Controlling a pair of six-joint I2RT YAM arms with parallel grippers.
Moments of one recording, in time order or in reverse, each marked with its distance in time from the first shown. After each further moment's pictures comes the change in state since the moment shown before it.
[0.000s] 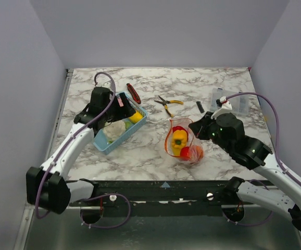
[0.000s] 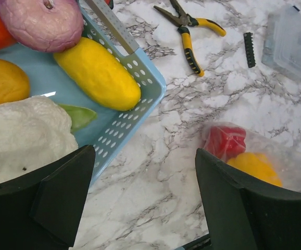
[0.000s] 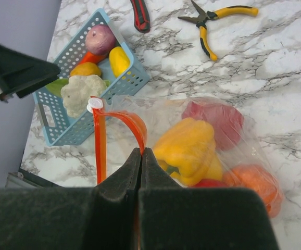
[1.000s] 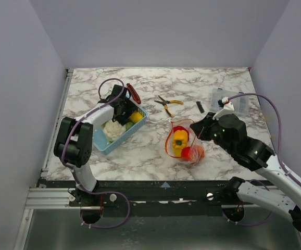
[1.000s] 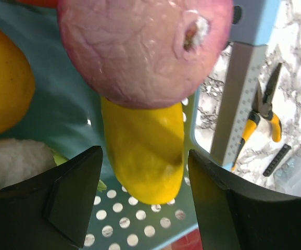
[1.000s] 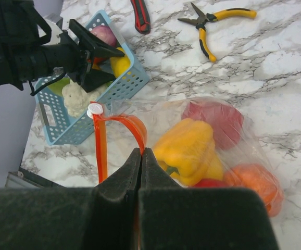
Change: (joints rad) left arm -0.010 0.585 0.186 0.035 -0.187 -0.588; right arm 0.000 -0.024 0.000 -0.014 0.000 -0.006
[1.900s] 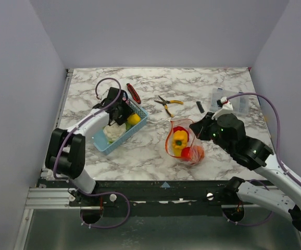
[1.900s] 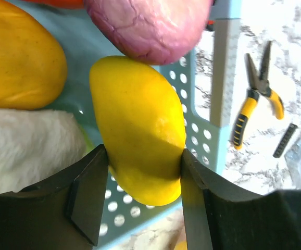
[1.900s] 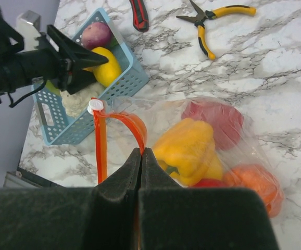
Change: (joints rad) left arm -0.006 -0.085 -0.078 0.018 -0.024 0.091; right arm 0.000 0.008 0.001 -0.003 0.000 0.006
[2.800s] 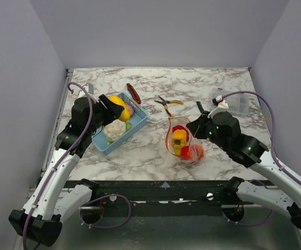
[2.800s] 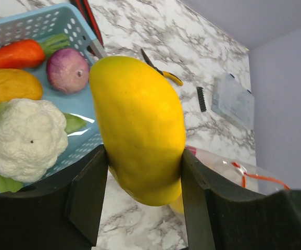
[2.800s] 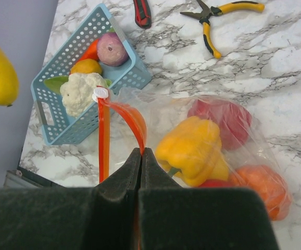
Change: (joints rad) left arm 0.000 -0.758 -0.117 -0.100 0.033 0.308; right arm 0.000 0.052 0.000 0.039 -0.013 0.000
